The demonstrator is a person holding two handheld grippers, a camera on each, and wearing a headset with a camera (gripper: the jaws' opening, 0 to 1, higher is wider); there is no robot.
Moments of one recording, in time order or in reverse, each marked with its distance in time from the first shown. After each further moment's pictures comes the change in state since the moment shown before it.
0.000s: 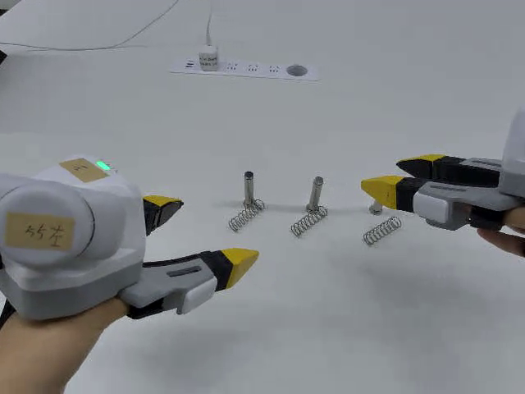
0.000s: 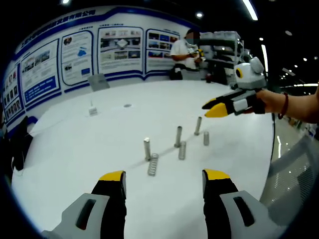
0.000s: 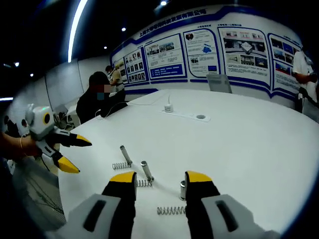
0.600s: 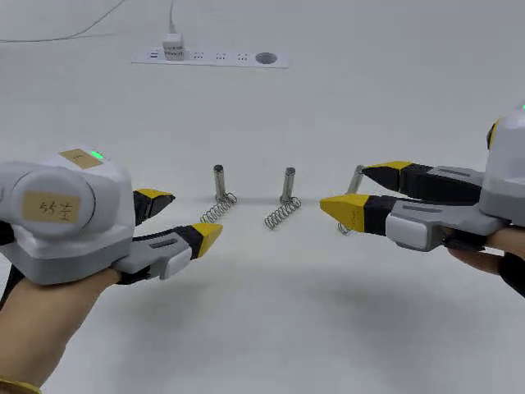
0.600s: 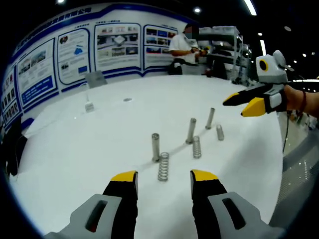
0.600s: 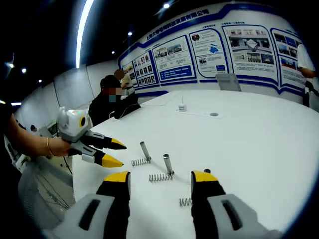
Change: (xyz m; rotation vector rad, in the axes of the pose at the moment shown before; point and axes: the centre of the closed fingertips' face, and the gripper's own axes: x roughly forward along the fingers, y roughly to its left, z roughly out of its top) left arm 0.044 0.019 -0.016 0.024 0.030 -0.010; right arm -0.010 0.033 -0.014 0.020 -0.002 0.093
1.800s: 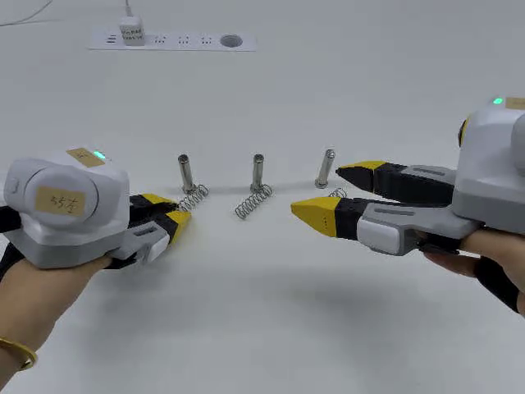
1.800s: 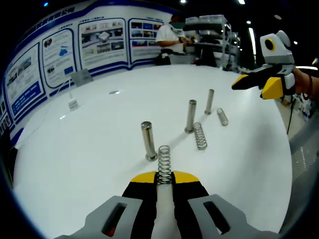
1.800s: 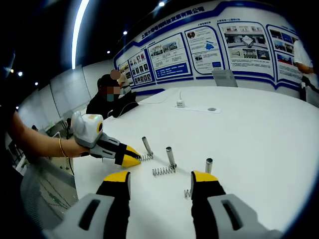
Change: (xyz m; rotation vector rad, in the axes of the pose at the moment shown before) left arm 0.035 -0.007 -0.014 0.091 0.066 -0.071; right arm -0.008 0.005 -0.009 0.042 0.008 -0.028
